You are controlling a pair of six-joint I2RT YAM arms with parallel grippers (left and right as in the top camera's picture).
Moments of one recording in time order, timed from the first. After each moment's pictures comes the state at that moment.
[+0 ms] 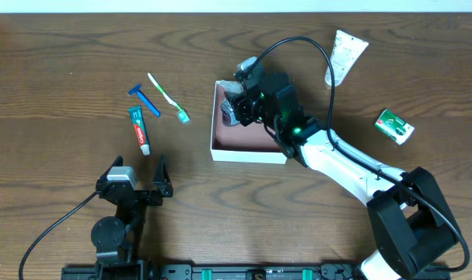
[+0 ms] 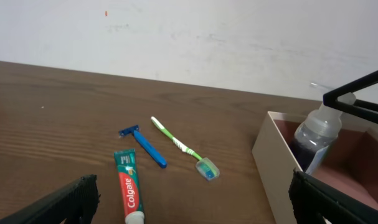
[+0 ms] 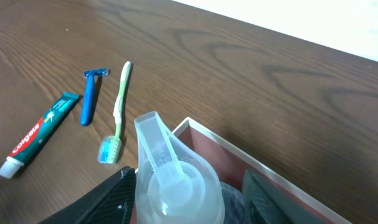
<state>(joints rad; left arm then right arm) 0.06 0.01 0.02 -0.10 0.14 -0.16 0.59 1.76 1.08 0.19 -0.09 0.11</state>
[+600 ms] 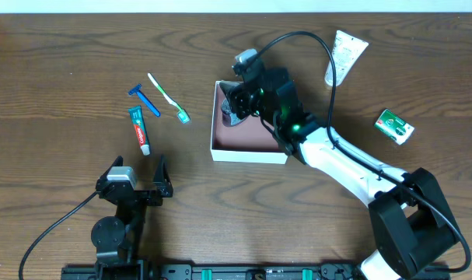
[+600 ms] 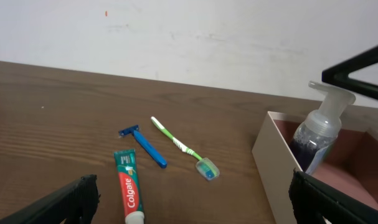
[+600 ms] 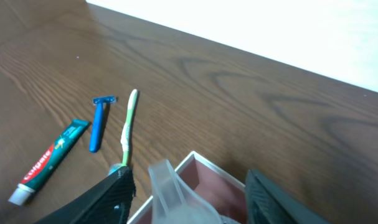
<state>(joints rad) 0.06 0.01 0.02 -0.10 0.14 -0.16 0.60 1.76 1.14 0.20 -0.10 0.14</state>
